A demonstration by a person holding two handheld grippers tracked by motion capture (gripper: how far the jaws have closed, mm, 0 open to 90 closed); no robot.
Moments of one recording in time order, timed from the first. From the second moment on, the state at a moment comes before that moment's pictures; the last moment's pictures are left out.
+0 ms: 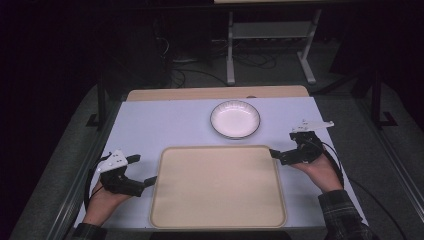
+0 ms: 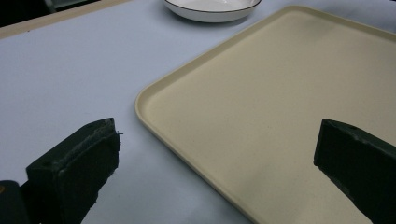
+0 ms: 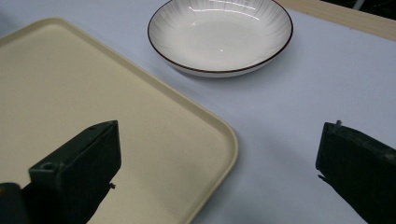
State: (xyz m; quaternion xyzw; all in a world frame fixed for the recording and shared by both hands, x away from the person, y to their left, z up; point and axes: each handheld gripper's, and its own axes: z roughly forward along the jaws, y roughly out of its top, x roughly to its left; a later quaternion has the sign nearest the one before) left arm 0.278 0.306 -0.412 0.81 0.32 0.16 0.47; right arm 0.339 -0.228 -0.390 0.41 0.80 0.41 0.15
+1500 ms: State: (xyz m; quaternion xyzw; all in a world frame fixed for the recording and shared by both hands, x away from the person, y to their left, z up) left arm 0.278 0.306 -0.412 0.81 0.32 0.16 0.47; right arm 0.412 -0.199 -0.391 0.43 0.81 0.38 0.09
